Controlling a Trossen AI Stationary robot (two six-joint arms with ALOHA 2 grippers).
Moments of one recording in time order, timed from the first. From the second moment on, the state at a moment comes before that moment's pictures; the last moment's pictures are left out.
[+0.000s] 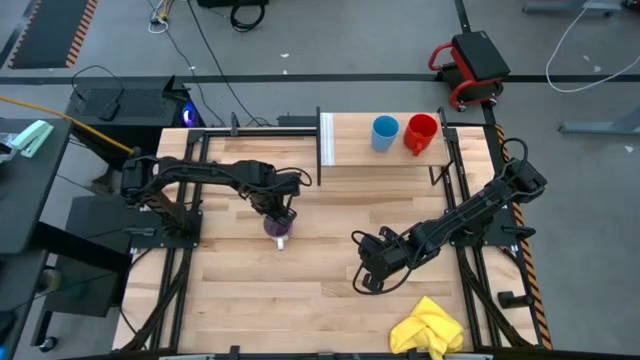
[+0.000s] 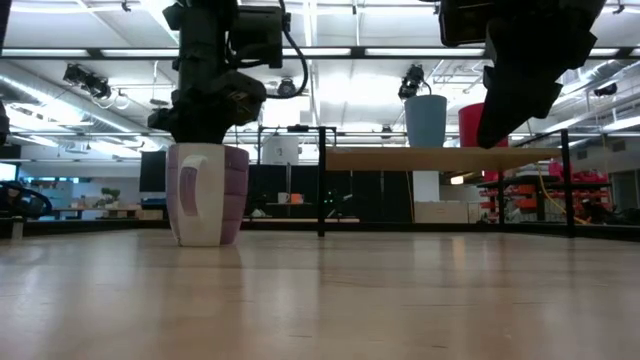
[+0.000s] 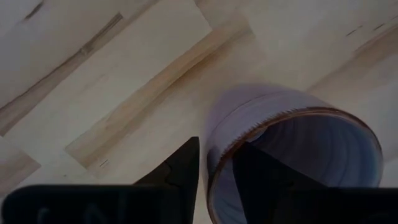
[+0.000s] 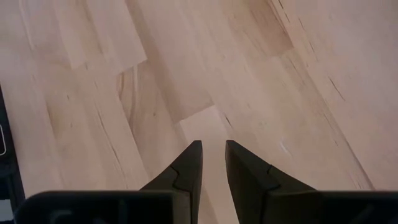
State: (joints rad) left arm 0.13 1.64 1.18 -1.00 0.05 -0.79; right arm 0.48 1.56 1.01 -0.55 0.26 0.89
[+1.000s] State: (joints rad) left arm 0.12 1.64 1.30 -1.03 0.15 -0.77; right arm 0.48 1.56 1.01 -0.55 0.23 0.89
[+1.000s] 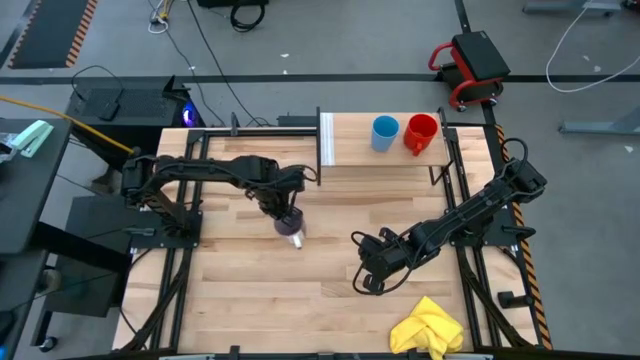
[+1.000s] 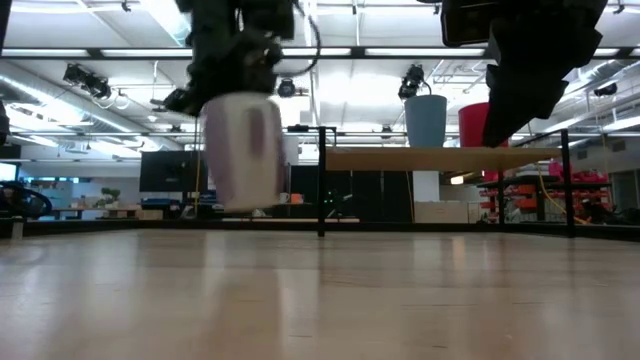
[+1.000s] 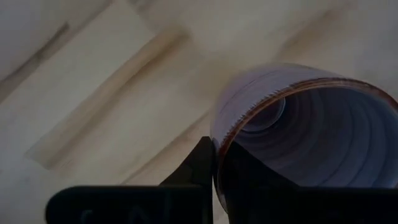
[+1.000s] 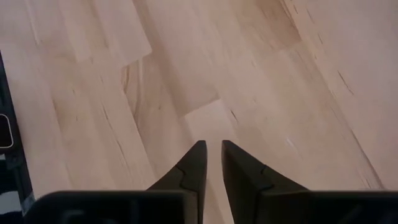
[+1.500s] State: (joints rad) left arm 0.19 1.64 1.83 -1.36 0.00 -0.69; right arm 0.47 1.41 1.01 -0.66 0.17 0.84
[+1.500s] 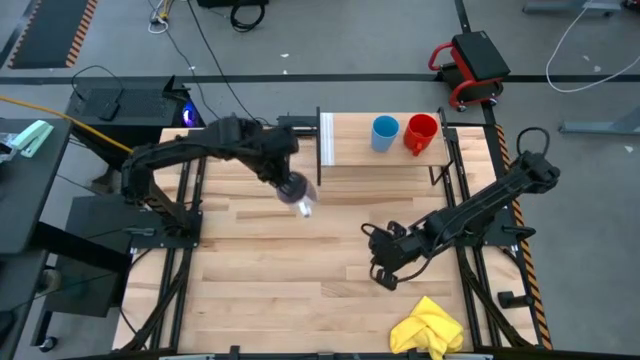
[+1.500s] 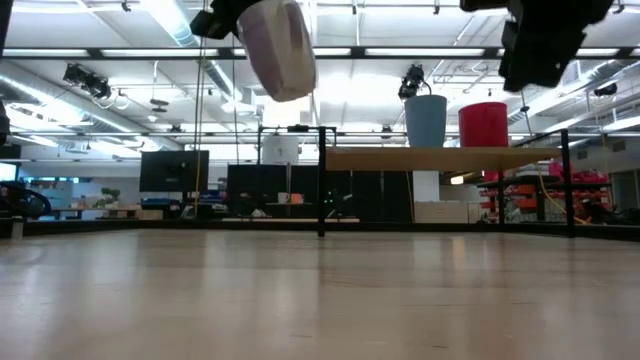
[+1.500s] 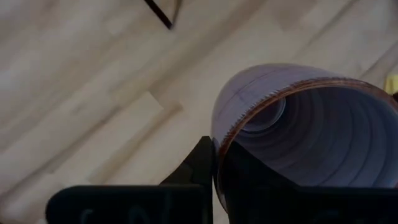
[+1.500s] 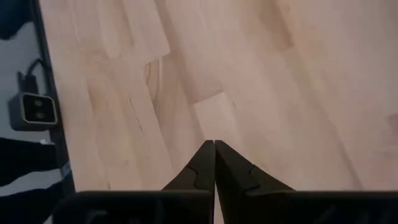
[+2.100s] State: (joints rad) left arm 0.35 1.95 2.35 -1.58 0.00 -0.46; right arm 0.41 1.21 1.01 -0.85 0.21 0.83
